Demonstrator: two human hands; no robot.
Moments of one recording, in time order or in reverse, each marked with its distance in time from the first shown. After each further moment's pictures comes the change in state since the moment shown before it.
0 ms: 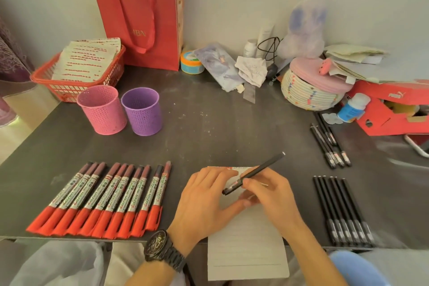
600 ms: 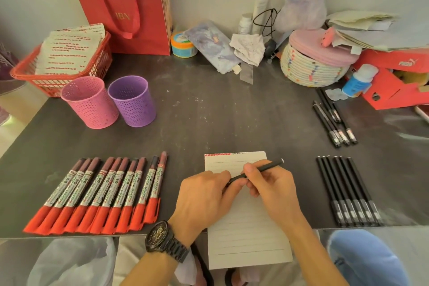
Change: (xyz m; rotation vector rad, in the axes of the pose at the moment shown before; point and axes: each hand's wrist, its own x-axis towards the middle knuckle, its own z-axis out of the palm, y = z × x) left_hand 0.003 0.003 0.001 0.154 0.040 0.020; right_hand -0.005 0.024 0.004 0.056 0.092 -0.096
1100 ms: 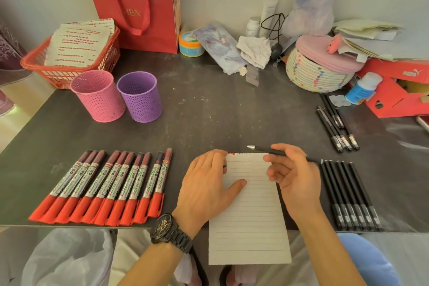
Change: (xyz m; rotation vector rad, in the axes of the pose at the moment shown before) left_hand 0.002 -0.006 0.007 -0.112 -0.144 -0.186; right_hand 0.019 -0.012 -0.020 0.358 0.183 0.084
